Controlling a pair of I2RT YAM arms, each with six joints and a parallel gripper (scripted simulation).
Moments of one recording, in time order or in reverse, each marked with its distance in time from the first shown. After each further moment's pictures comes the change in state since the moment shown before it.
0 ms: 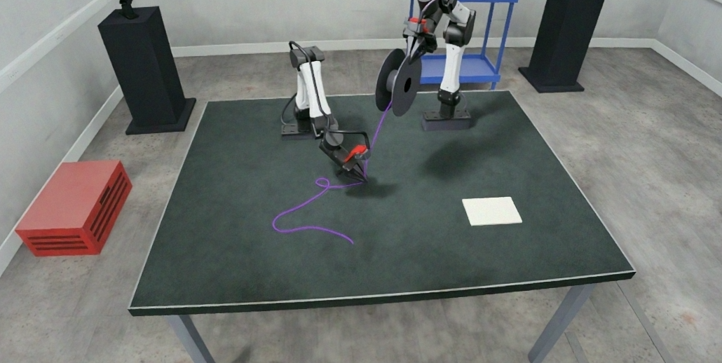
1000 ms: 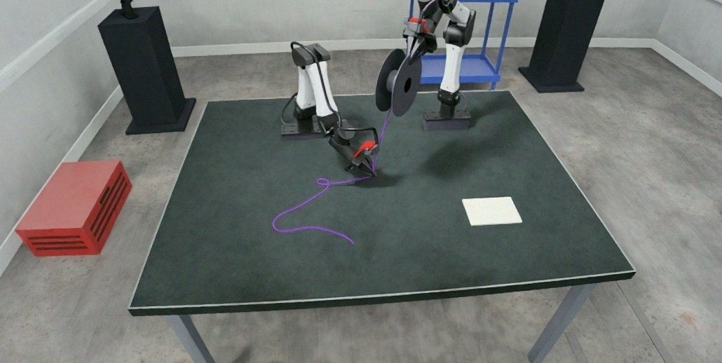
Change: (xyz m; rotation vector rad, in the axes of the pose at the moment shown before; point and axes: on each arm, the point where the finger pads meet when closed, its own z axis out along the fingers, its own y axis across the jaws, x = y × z) left arm 0.001 0.000 0.000 0.000 0.002 0.000; right arm 0.019 0.060 0.009 -0.013 0.013 -0.004
